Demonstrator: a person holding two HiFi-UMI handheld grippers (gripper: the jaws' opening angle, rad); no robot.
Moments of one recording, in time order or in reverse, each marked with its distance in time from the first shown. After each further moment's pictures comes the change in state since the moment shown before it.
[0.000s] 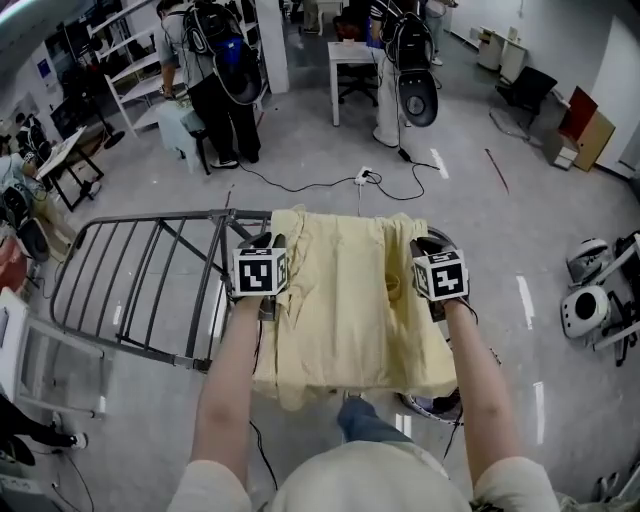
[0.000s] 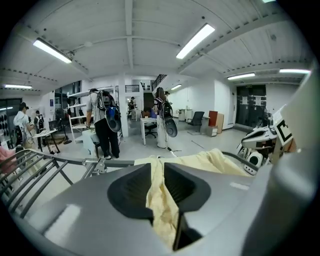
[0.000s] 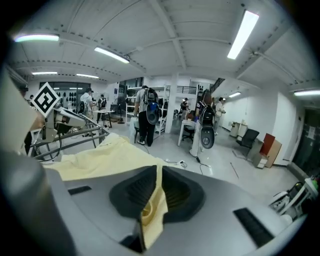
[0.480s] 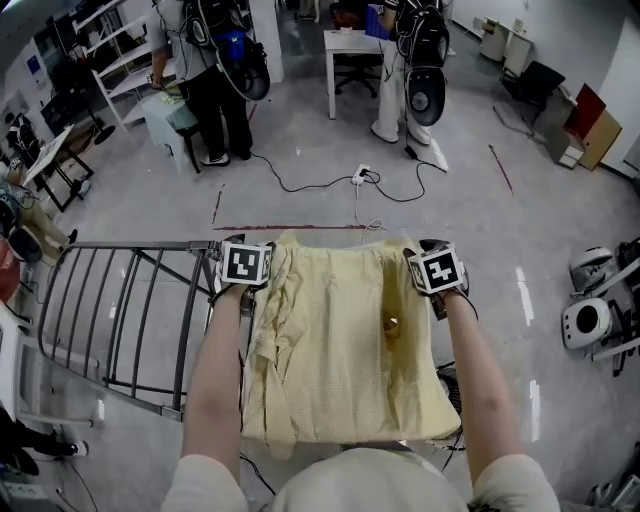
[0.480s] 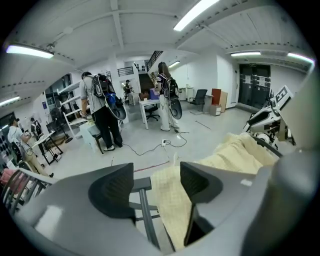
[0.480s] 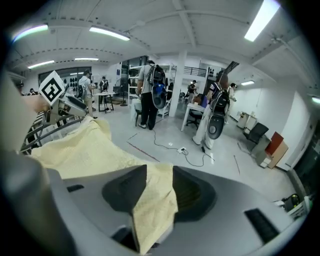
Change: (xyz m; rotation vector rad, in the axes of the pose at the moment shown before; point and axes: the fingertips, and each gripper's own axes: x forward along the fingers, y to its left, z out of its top) left arm 0.138 0.060 0.010 0.094 0.228 0.029; right arm 0.130 -0.064 0.001 -0.057 0.212 0.057
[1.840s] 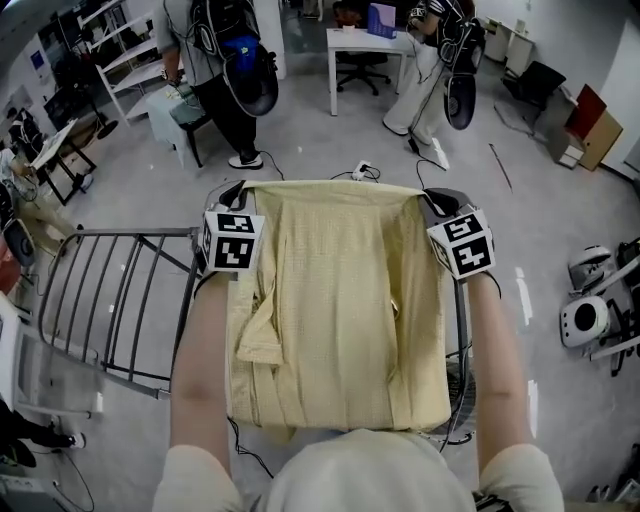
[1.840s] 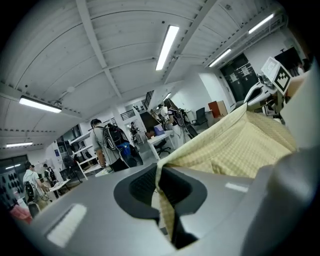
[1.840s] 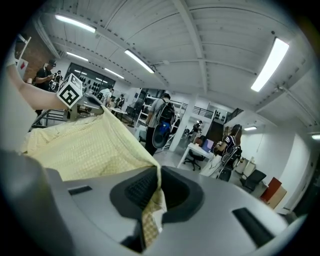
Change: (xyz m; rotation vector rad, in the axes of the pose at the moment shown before) left arm -0.099 0.003 0.116 0.249 -0.407 0.187; right arm -0.112 -0.012 0.115 -0.271 -0.372 -0.047
